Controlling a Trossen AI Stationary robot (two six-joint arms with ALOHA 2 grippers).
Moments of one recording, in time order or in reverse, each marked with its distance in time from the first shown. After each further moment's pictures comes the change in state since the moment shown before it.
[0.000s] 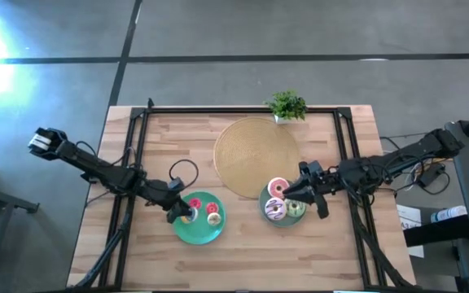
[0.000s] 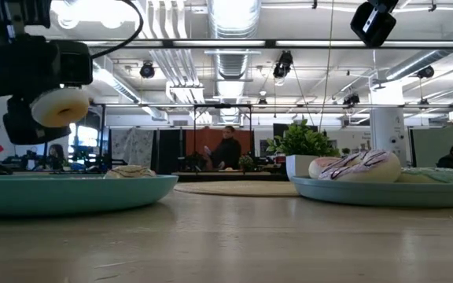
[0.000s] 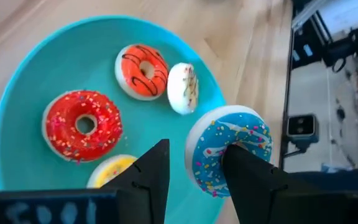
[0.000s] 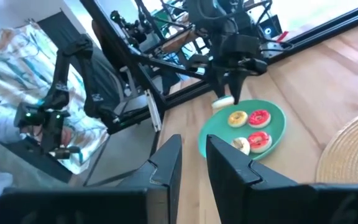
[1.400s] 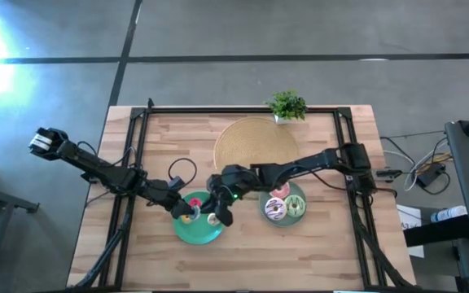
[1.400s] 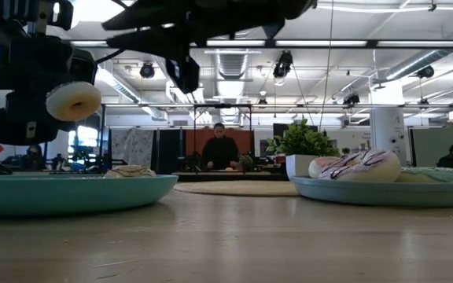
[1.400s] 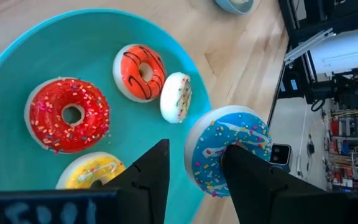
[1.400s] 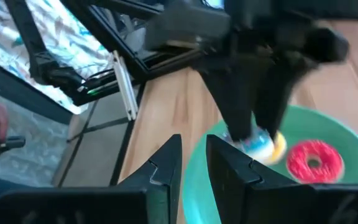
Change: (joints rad) left arm 0.000 0.022 0.008 0.041 -0.021 -0.225; right arm -0.214 1.171 0.944 -0.045 -0.418 -0.099
